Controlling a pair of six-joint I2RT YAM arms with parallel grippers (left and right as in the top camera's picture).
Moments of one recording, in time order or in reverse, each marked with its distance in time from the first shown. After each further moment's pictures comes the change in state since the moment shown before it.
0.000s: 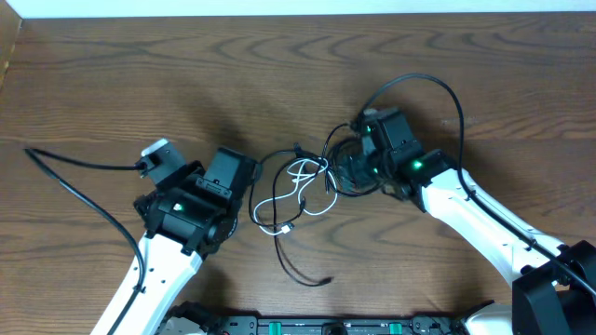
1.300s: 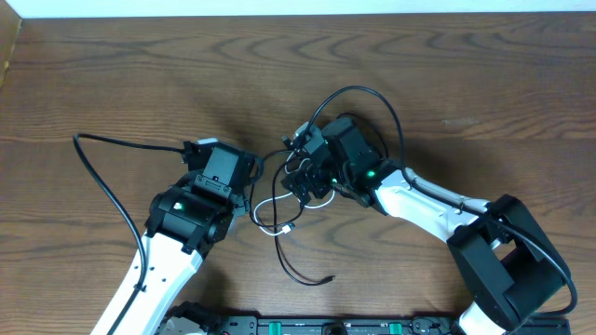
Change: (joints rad) left arm 0.005 0.004 -0.002 0.091 0.444 0.421; right arm 0.148 0.241 0.002 0.375 -0.180 -0.134
